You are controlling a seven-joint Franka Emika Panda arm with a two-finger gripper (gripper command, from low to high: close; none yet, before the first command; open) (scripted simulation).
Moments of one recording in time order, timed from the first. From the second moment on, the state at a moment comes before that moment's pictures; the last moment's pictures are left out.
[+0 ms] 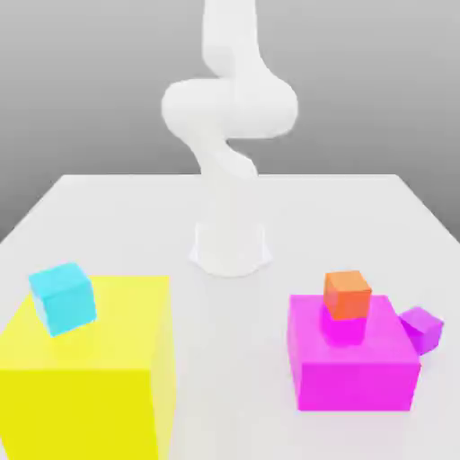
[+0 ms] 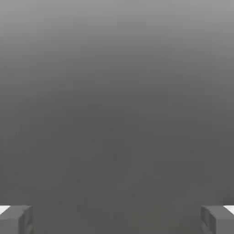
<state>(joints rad) -0.03 -0.77 -0.05 -2.30 -0.03 2.31 0.74</state>
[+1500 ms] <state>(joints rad) -0.29 0.20 -0.29 -2.79 0.33 2.97 -0.54</state>
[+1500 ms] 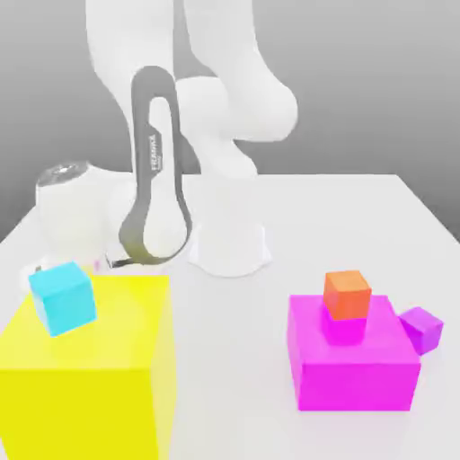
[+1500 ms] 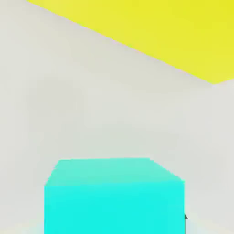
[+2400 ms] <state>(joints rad) -0.25 -0.19 -0.37 -2.47 0.21 2.34 -0.14</state>
